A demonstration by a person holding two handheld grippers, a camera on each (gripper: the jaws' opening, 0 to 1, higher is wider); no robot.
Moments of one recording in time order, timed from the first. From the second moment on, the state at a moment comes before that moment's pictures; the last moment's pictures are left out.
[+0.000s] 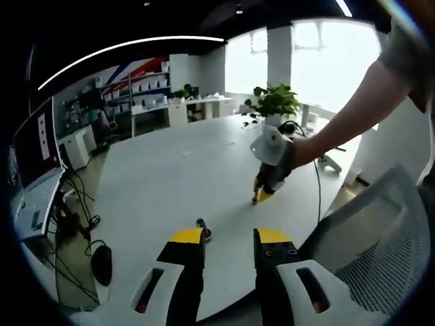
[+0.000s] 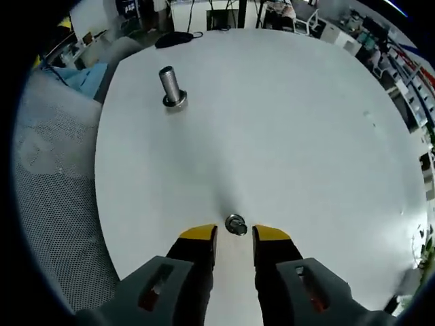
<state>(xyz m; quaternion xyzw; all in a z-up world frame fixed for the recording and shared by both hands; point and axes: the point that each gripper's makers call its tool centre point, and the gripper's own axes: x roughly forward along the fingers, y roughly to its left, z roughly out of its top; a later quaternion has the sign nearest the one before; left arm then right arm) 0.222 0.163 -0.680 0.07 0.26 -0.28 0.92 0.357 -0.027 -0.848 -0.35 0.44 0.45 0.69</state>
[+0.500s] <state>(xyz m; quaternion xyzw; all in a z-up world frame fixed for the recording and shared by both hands) 0.218 0.158 -0.683 0.08 0.26 -0.30 0.91 0.350 -0.046 -0.798 -0.28 0.38 0.42 0.77</state>
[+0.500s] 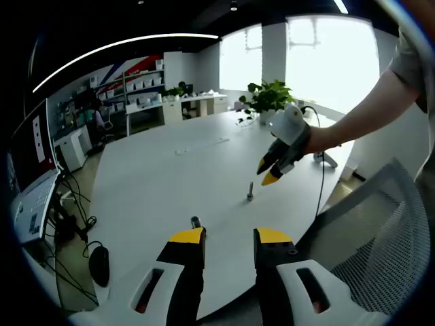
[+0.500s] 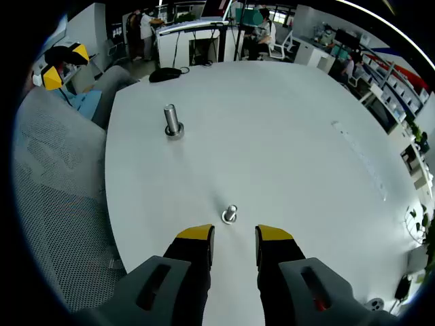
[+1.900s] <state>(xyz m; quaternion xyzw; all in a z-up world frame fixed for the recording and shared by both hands) 0.227 0.173 -0.664 0.04 0.22 -0.26 0.94 0.221 -0.060 -0.675 -0.04 0.26 0.37 0.89</state>
